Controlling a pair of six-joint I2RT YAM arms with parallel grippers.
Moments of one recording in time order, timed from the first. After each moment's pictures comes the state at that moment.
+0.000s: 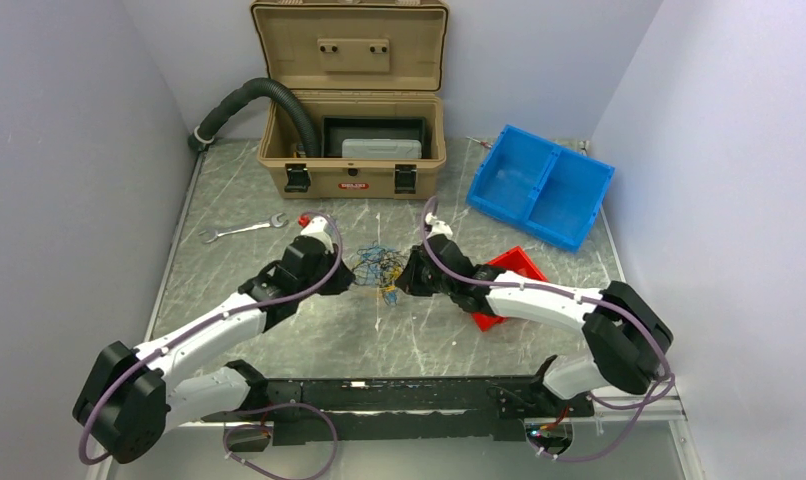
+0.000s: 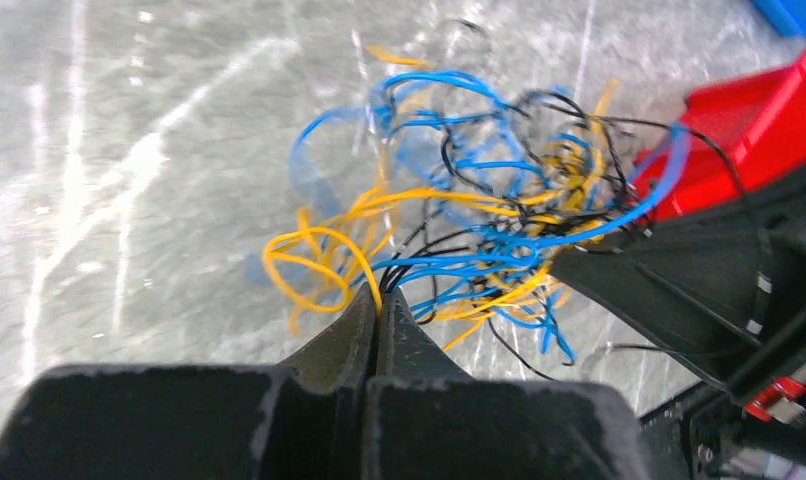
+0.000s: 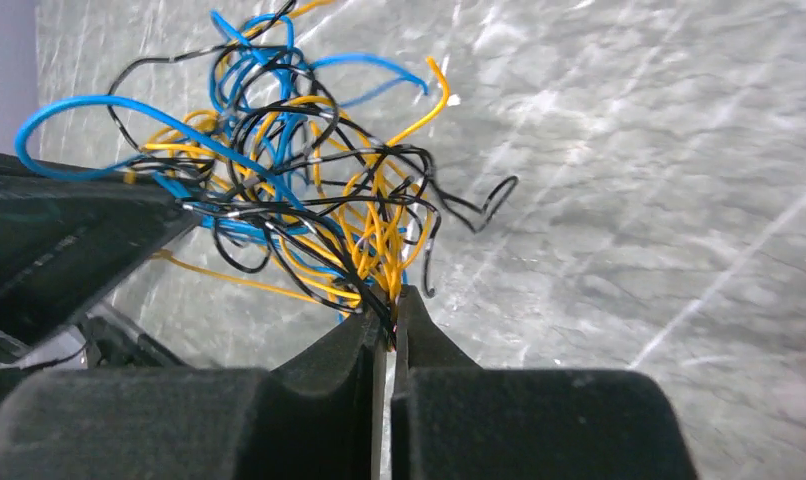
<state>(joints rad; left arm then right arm) -0.63 1.07 0.55 -0.07 -0.01 -0.63 0.86 1.43 0.75 0.03 0.05 0.80</state>
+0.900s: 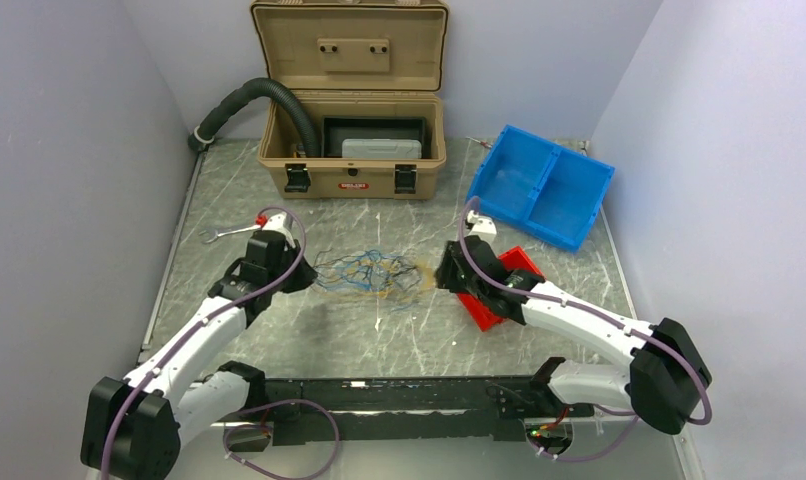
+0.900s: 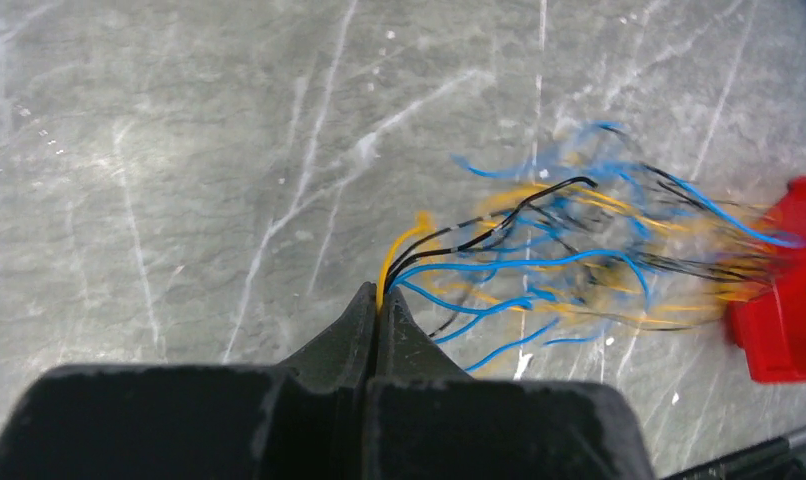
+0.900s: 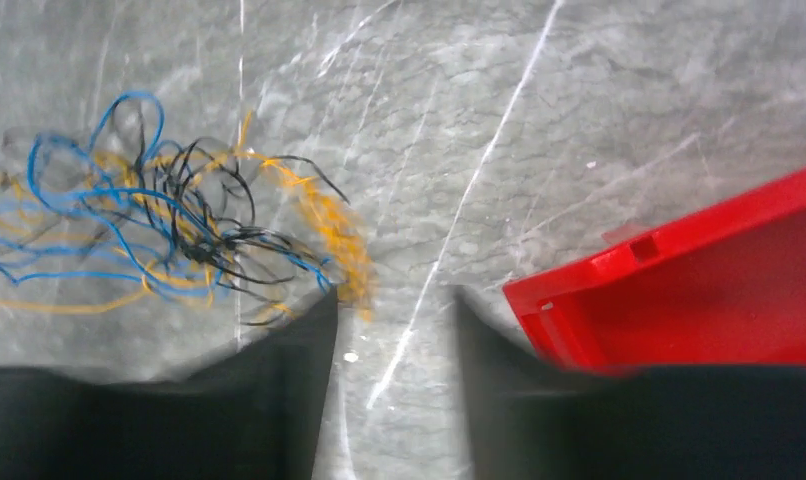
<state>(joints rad) -0.32 0.97 0.56 -0.29 0.01 -0.58 0.77 1.17 0.68 -0.25 0.32 0.75</state>
